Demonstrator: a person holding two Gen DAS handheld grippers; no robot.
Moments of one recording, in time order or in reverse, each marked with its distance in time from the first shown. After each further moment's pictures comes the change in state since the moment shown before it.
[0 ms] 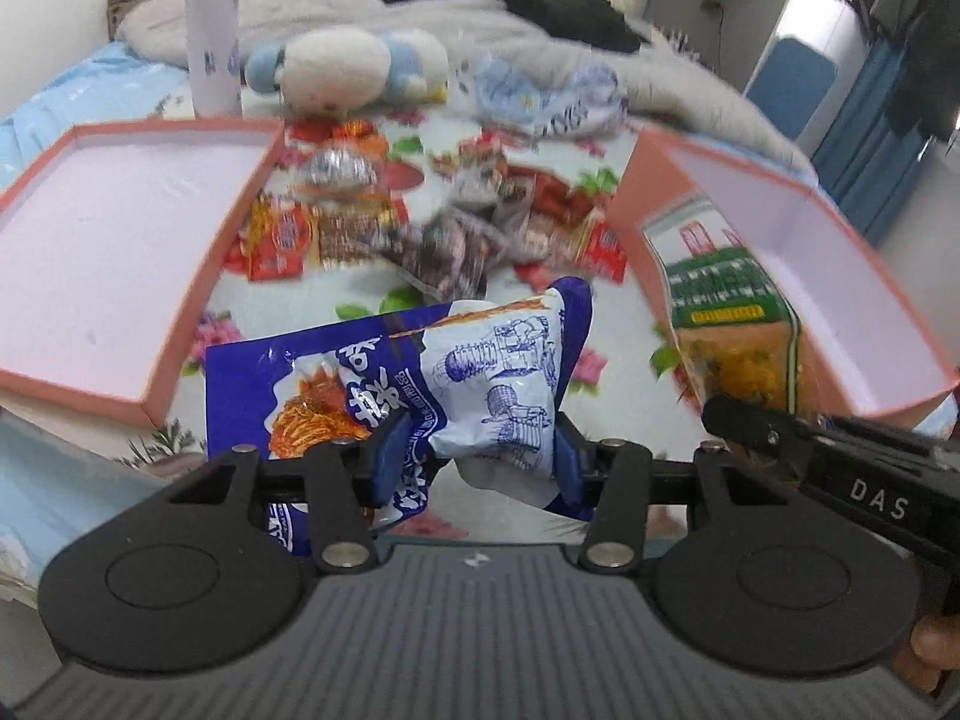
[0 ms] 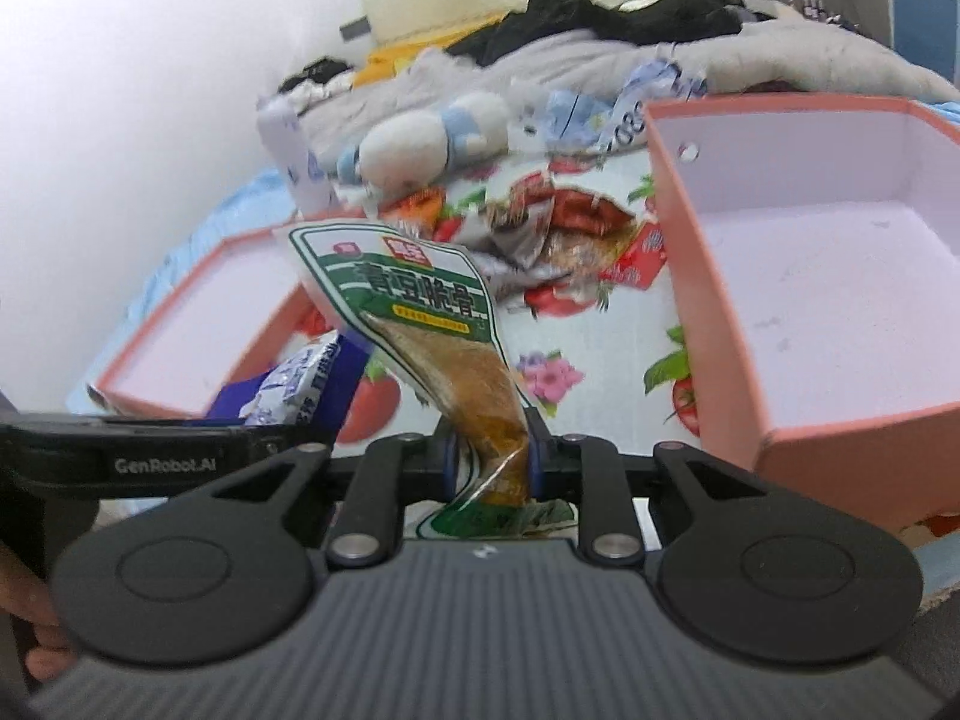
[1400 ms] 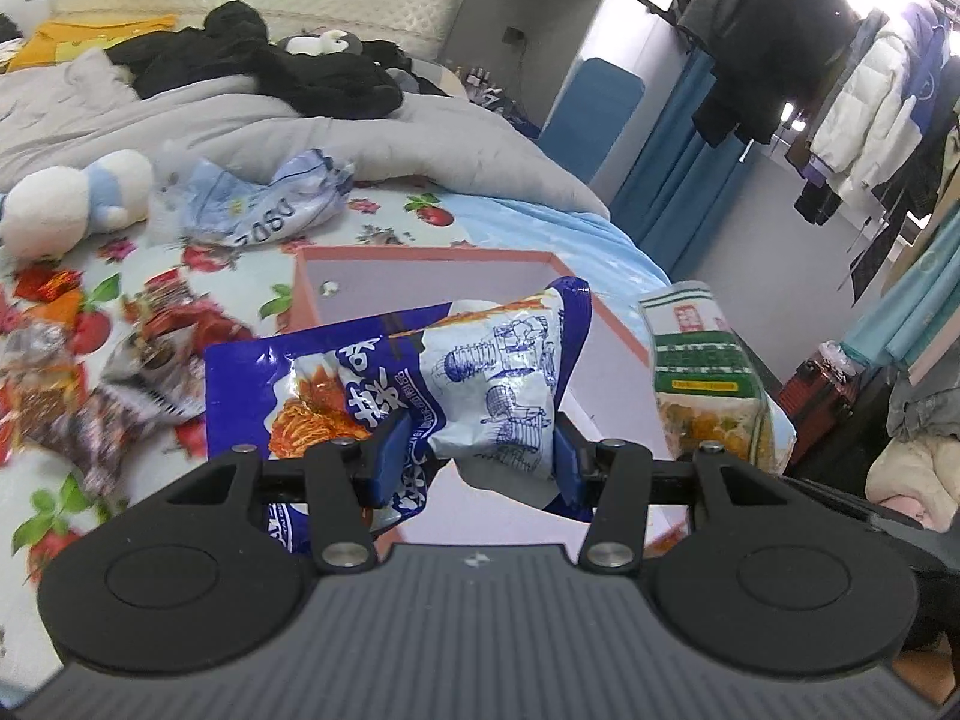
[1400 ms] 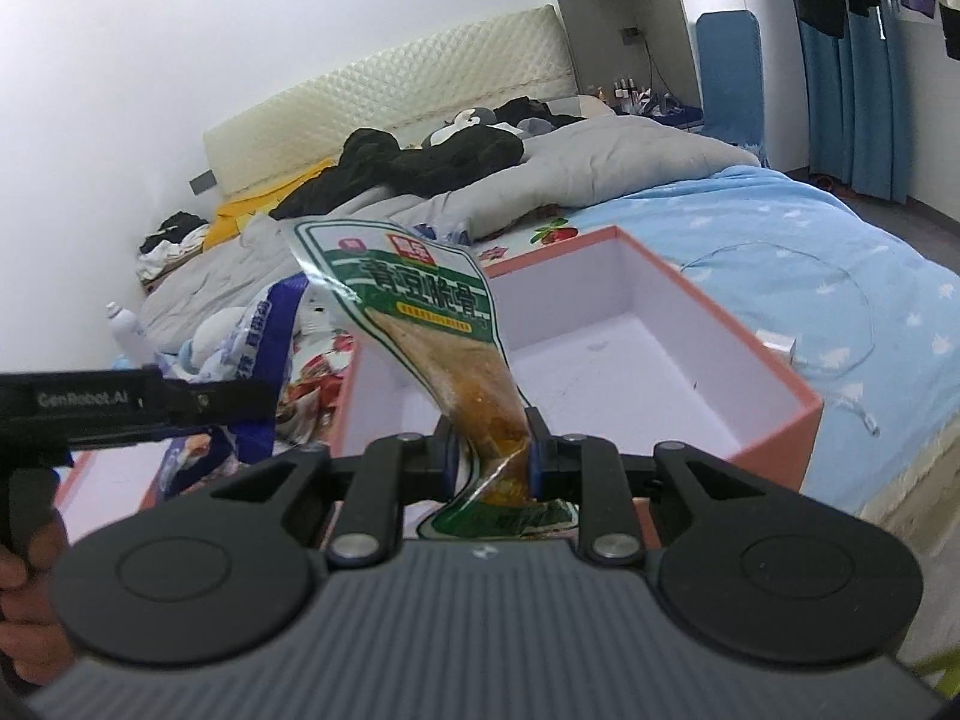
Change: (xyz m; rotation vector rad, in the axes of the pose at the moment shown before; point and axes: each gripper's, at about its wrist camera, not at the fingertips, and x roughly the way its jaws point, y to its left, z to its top) left arm 0.010 -0.201 0.083 0.157 -0.067 -0.337; right arm -0.110 -0.140 0.046 0.137 -0.223 -0.250
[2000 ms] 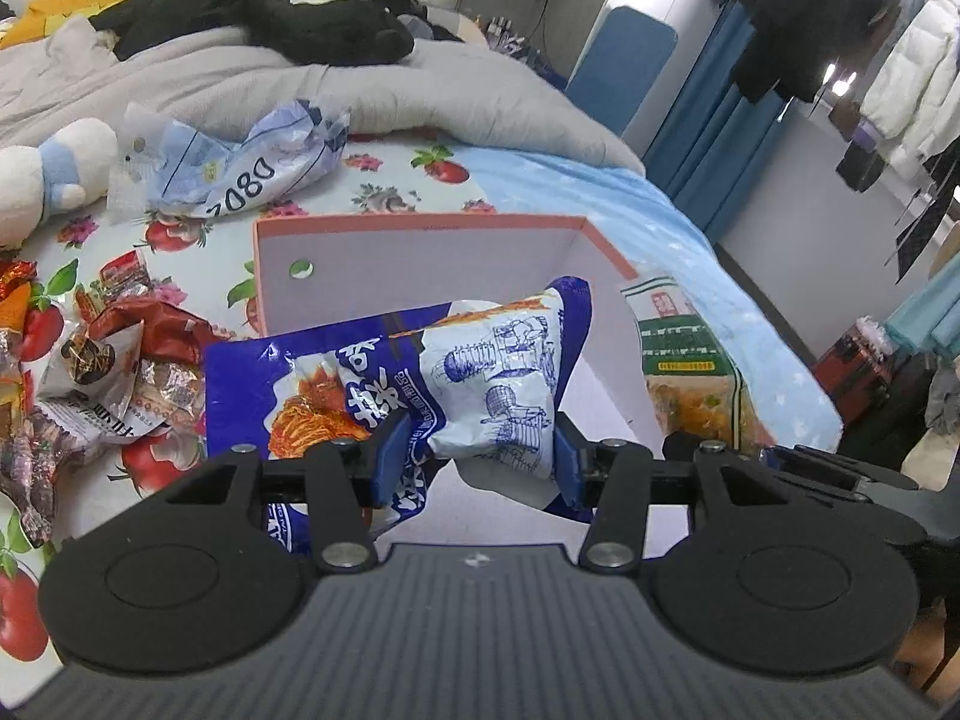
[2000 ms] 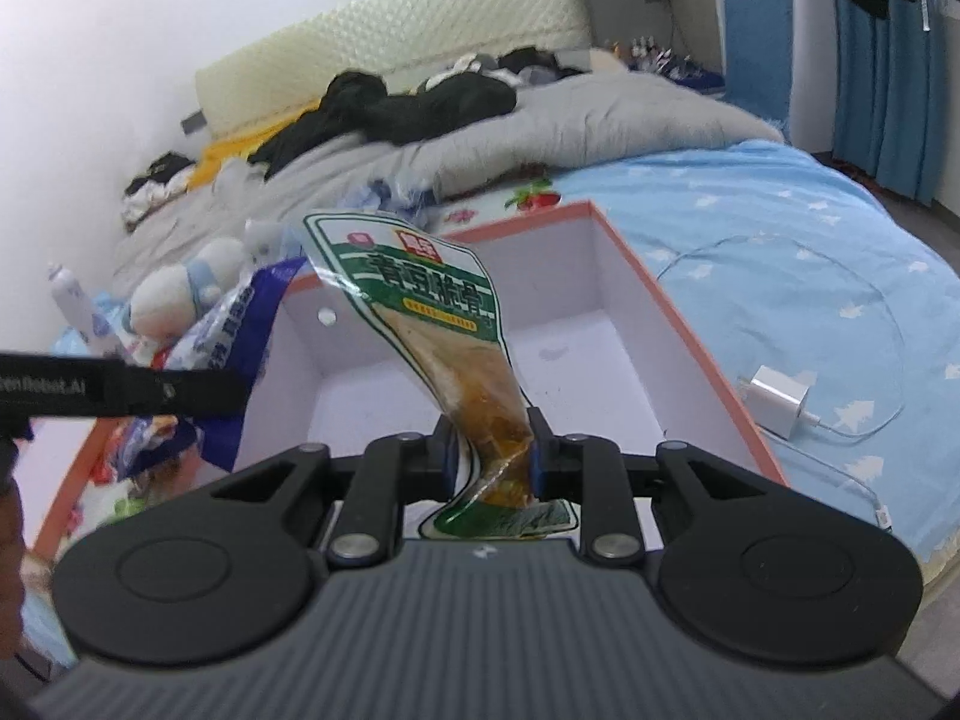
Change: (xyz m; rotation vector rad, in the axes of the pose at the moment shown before) left arm 0.110 -0.005 0.027 -0.011 0.105 0.064; right arm 0.086 -0.059 0.024 -0.060 0.130 0.012
